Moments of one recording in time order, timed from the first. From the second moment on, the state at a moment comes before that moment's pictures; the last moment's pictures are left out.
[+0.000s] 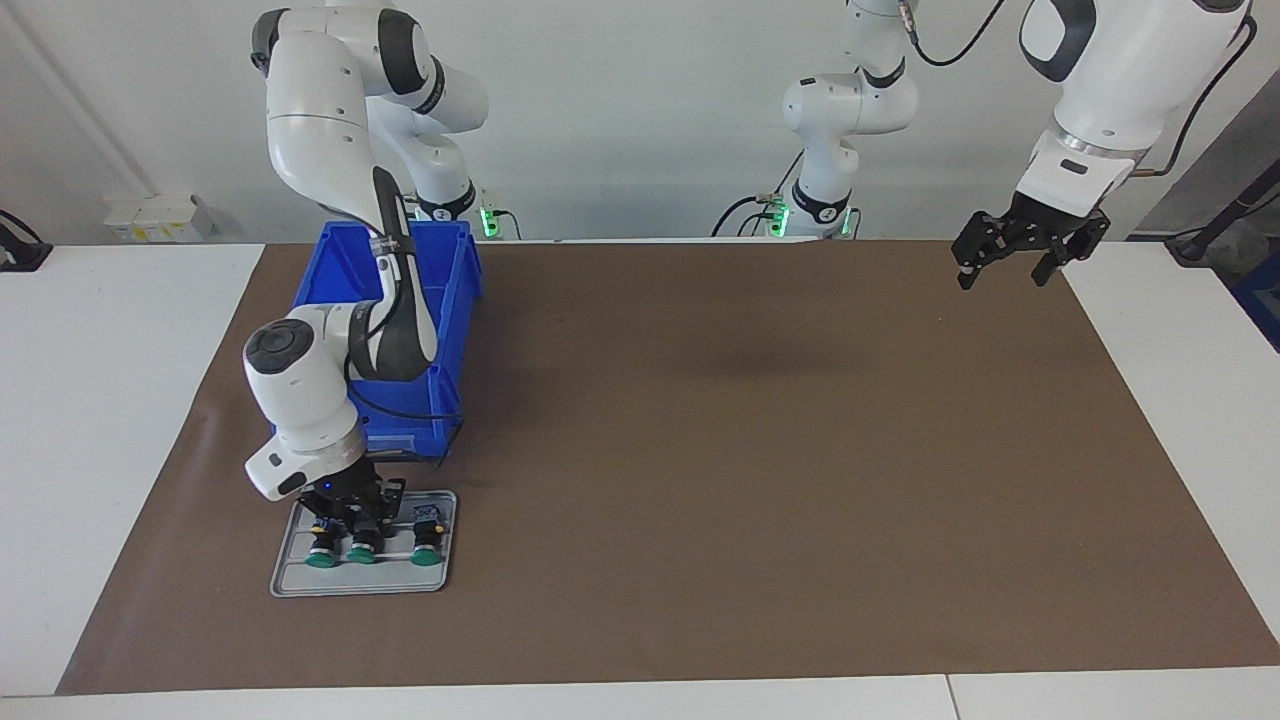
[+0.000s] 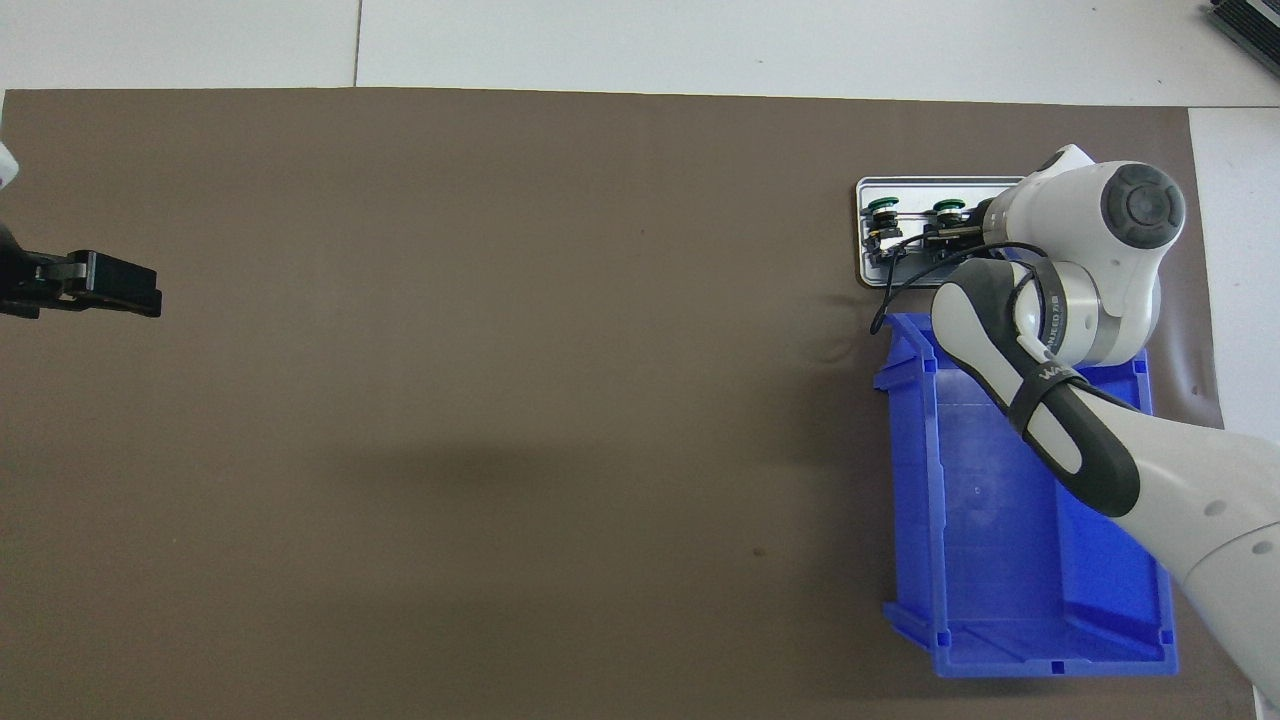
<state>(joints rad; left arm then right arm) -0.04 0.00 -0.02 -1.58 0.02 1.61 -0.02 0.01 0.54 -0.02 -1.63 0.00 2.37 0.07</state>
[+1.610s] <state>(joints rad) -0.04 0.00 -0.03 -1.58 0.02 1.61 -0.02 0.59 0.40 -0.01 -1.48 -0.10 1.96 2.08</state>
